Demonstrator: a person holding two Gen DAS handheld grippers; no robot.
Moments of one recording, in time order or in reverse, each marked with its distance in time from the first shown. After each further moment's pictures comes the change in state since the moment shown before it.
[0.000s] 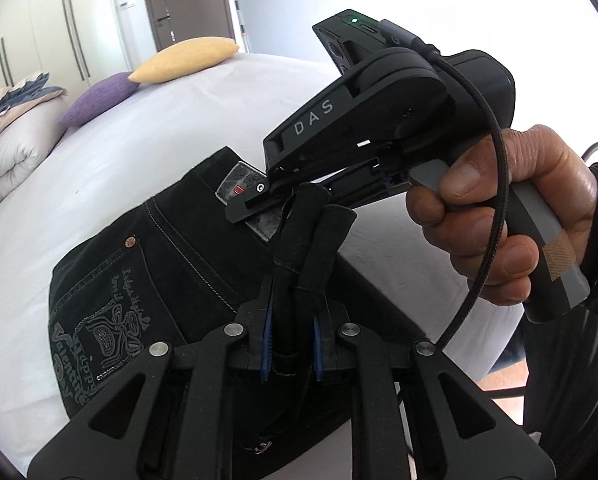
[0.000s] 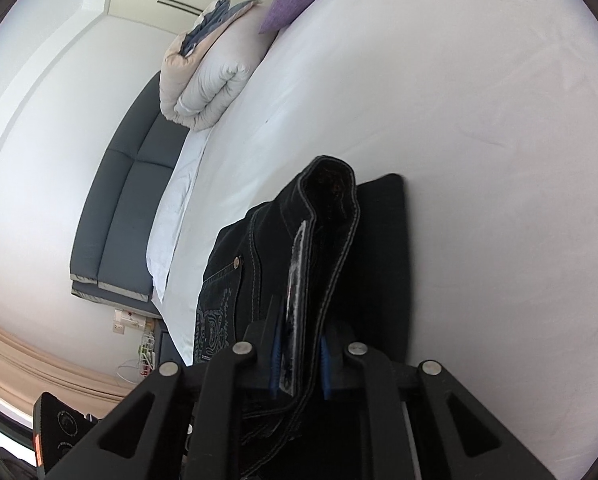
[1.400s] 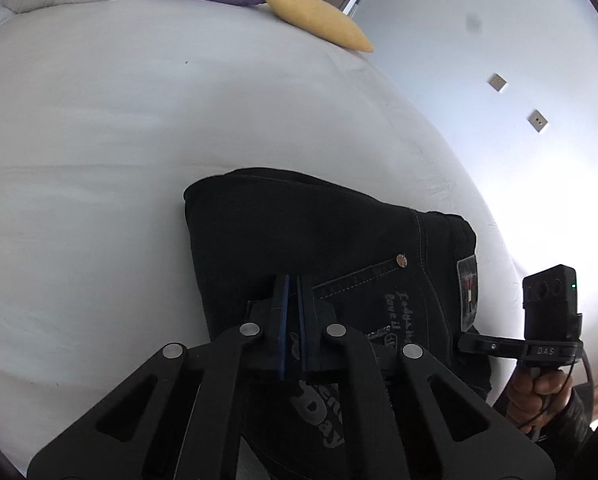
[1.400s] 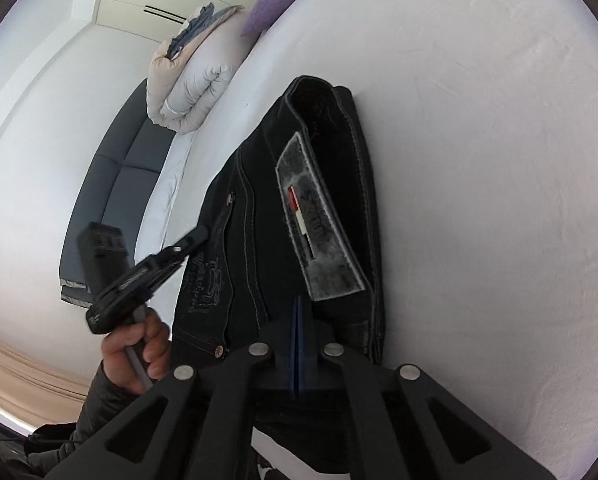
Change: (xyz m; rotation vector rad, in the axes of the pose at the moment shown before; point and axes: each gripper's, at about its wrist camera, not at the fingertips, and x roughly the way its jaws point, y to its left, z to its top) left arm 0.029 0.245 -0.051 -0.620 0.020 -0.183; right arm 0.000 0.005 -0.067 -0.006 -0.048 -0.074
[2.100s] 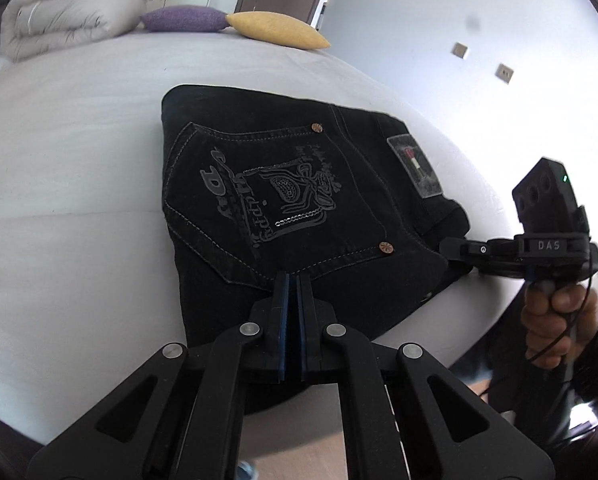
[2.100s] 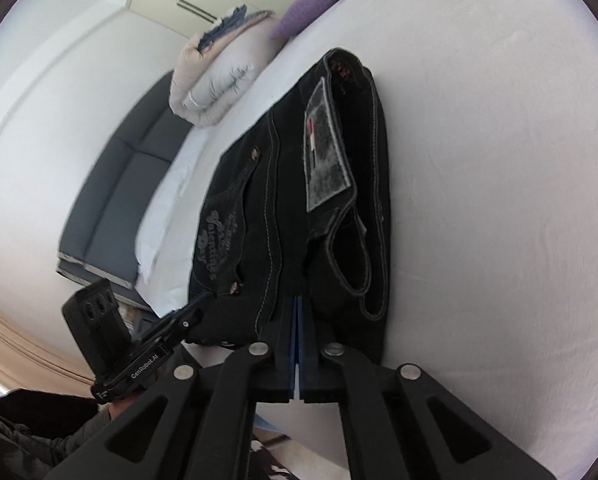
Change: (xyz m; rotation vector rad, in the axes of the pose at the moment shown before) left arm -0.064 -0.055 -0.135 0.142 -0.078 0.029; right arm -0.017 0.013 -0.047 -0.074 -0.046 0.035
